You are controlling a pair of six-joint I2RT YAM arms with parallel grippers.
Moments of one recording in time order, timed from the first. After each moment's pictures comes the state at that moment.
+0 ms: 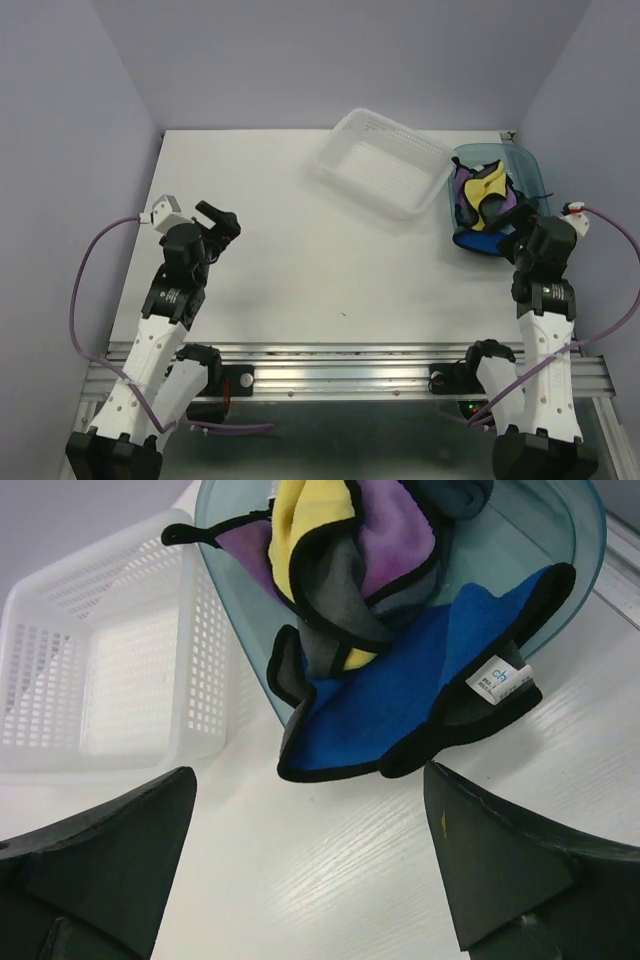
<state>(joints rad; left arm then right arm) -0.20 0.67 0.62 -0.27 -0.29 -0.77 -0.24 0.69 0.75 -0.47 0.11 0.61</state>
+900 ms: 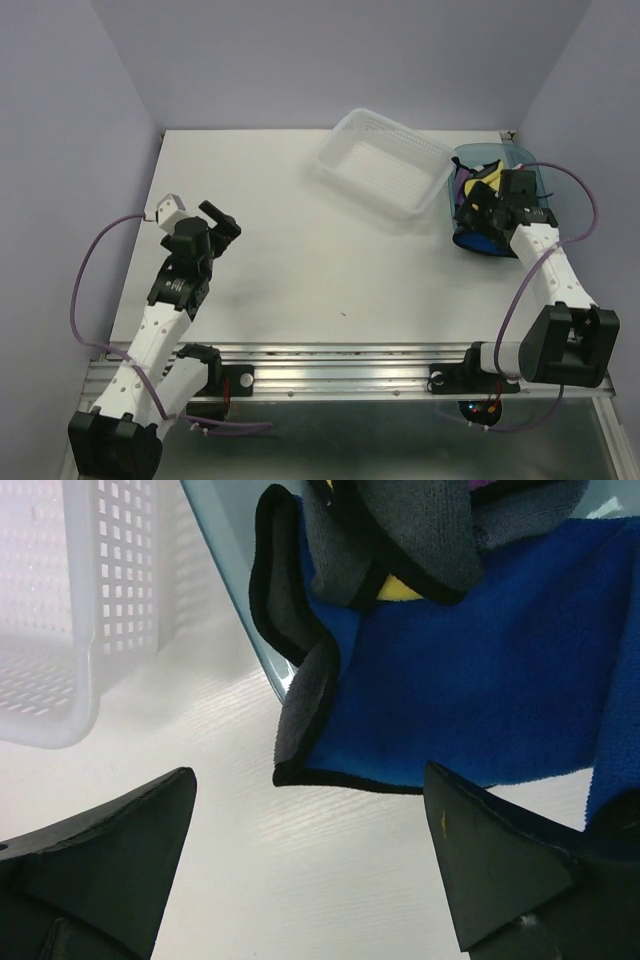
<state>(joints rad) -0.20 0.78 0.62 -0.28 -0.33 -0.75 -0.11 1.28 1.03 -0.61 0.03 0.46</state>
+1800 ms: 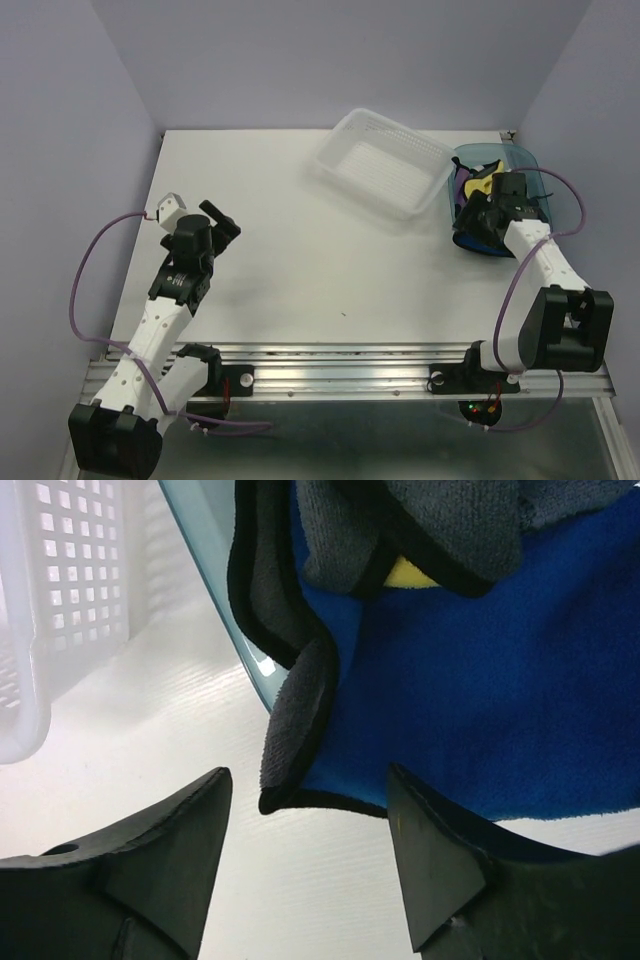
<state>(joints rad) -0.20 0.82 0.64 -0.31 -0.37 -0.75 -0.10 1.37 1.00 -0.57 0.01 0.46</state>
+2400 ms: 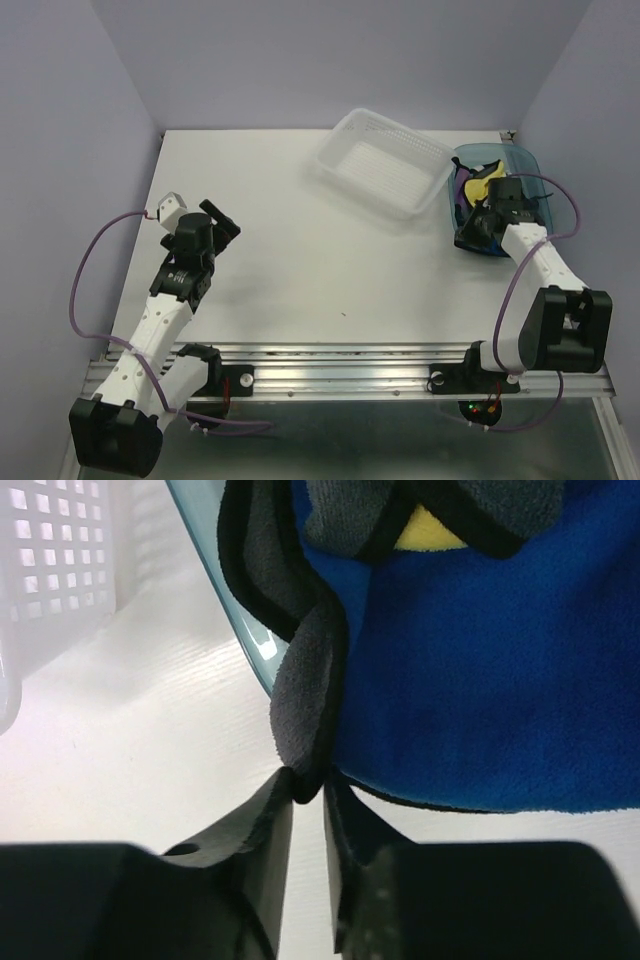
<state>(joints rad) -0.20 0.85 0.66 -0.32 -0.38 -0.76 -0.09 1.37 0.96 -0.56 -0.01 0.46</state>
